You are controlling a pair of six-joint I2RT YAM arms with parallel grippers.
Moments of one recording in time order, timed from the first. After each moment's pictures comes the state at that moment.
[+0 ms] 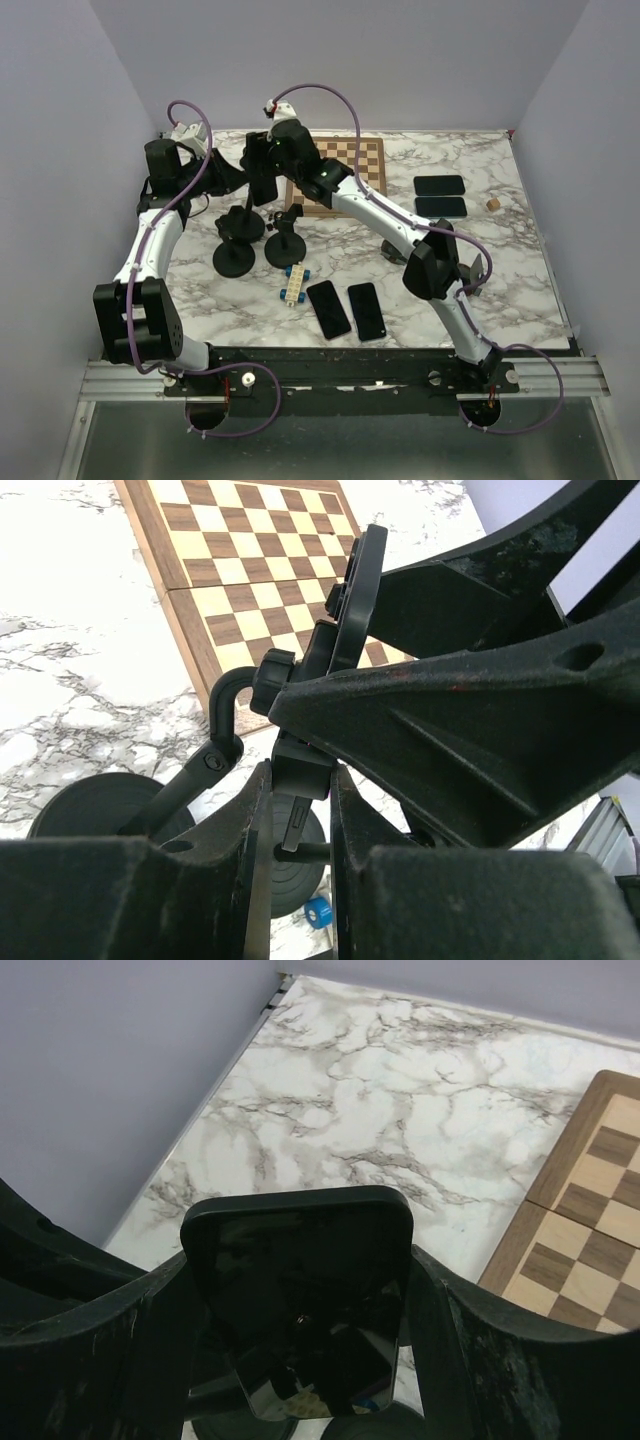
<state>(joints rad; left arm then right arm) 0.11 1.44 1.12 -0.08 0.80 -0.34 0.85 2.32 2.32 -0.29 0.15 0.36</state>
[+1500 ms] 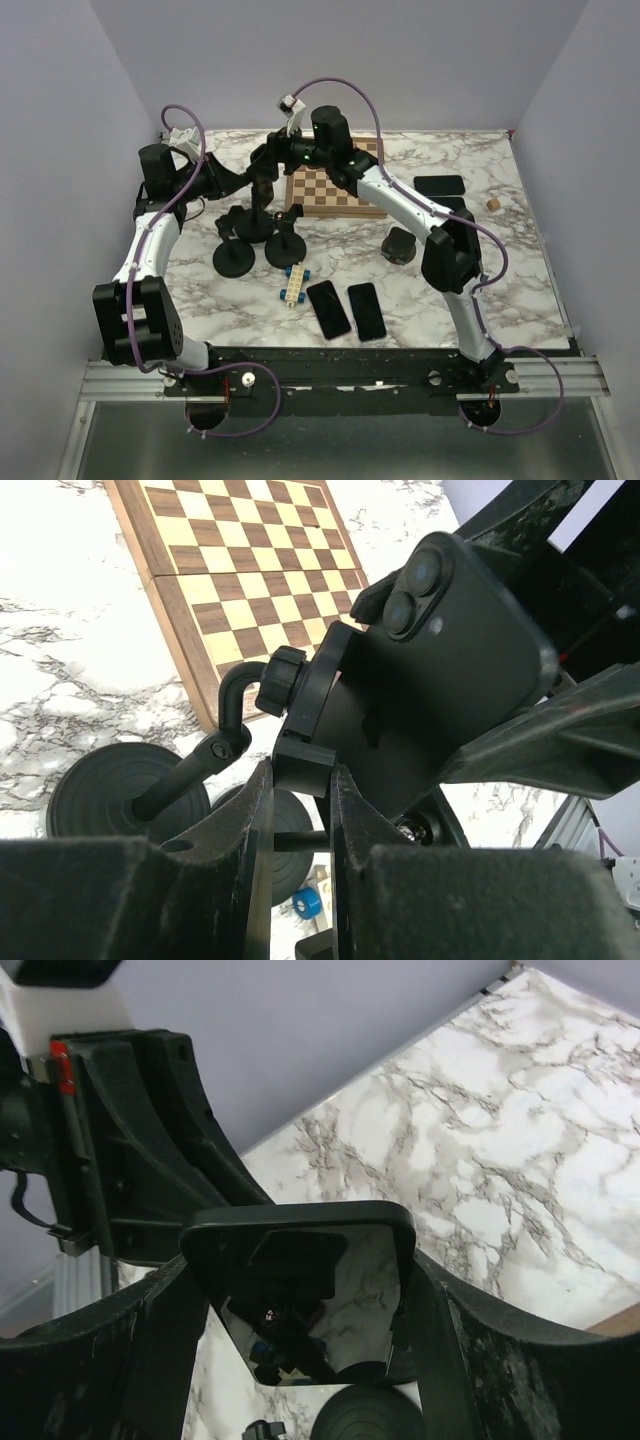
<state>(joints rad) 0.16 1.45 1.08 -0.04 0.86 -0.37 0.71 2.21 2.10 -0.07 -0.52 0.27</state>
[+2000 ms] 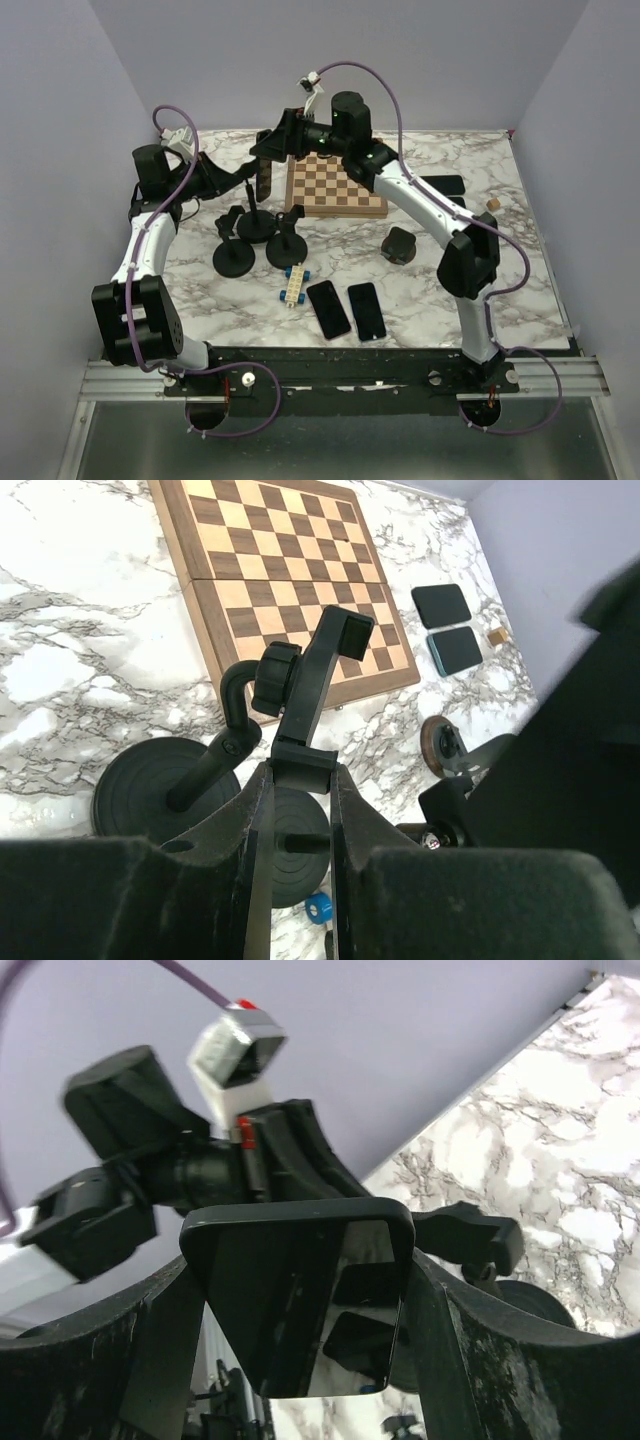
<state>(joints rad) 0.19 1.45 1.08 -0.05 0.84 -0.38 0.69 2.13 2.07 0.03 -0.60 0.62</state>
